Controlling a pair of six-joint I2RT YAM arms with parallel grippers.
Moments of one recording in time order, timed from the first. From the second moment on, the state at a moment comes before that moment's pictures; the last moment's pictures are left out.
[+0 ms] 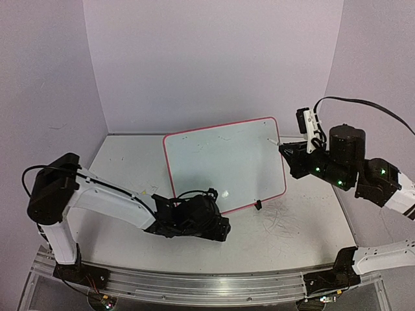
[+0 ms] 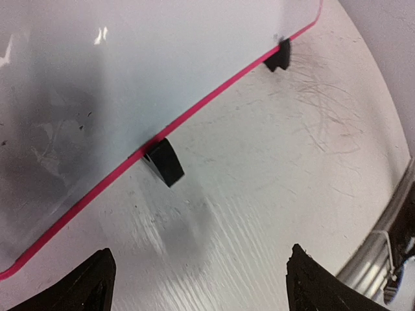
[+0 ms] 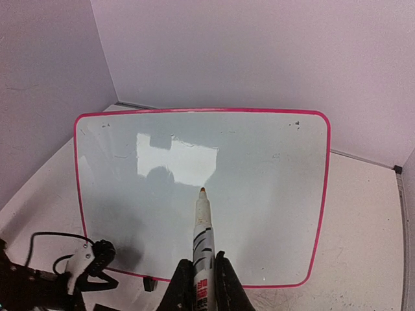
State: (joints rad) left arm -1.28 1.84 1.08 -0.09 -0.25 -0.87; right arm 0.93 0.93 1.01 -0.40 0.40 0.22
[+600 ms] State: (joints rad) left arm -0.97 1.17 0.79 -0.11 -0.20 -0.81; right arm 0.93 1.11 1.06 -0.36 0.31 0.21
